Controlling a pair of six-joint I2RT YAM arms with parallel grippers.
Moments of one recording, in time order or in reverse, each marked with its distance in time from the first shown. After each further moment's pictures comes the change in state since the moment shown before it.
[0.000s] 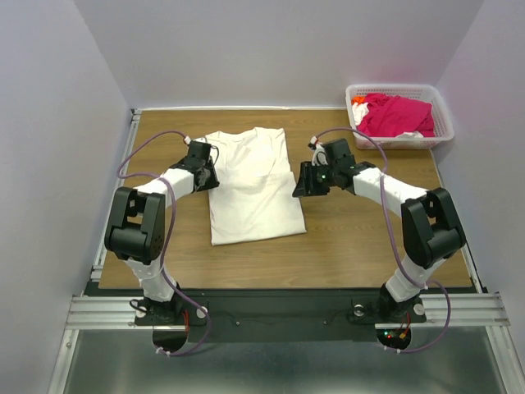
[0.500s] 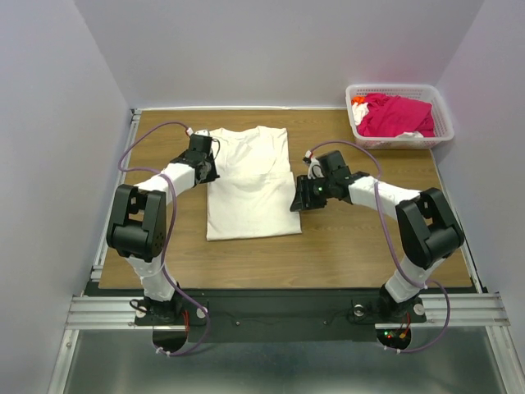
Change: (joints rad) left arm 0.000 0.040 0.077 -0.008 -0.020 0.062; right arm 0.048 0.002 -0.110 0.052 -0.034 0.016
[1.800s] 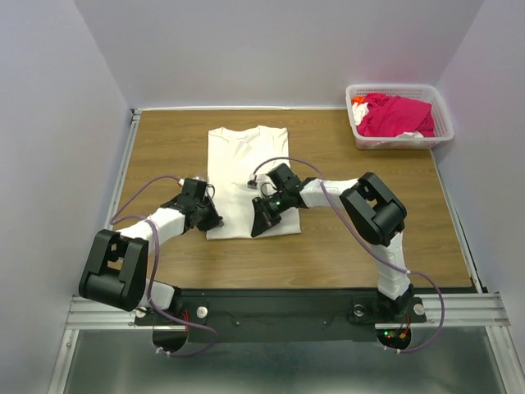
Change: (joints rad) left arm -0.065 -0.374 -0.502 0.002 0.232 -0.352; right arm 0.260 0.392 0.276 0.060 -0.394 -0.045
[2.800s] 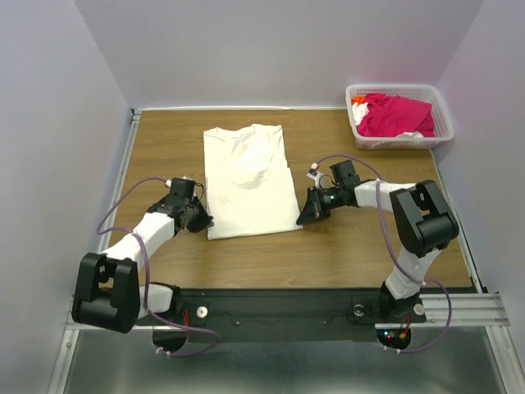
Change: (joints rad) left arm 0.078 -0.125 -0.008 -0.132 0.013 -0.020; right arm -0.385 -0.277 -0.388 0.018 -0.063 -0.042
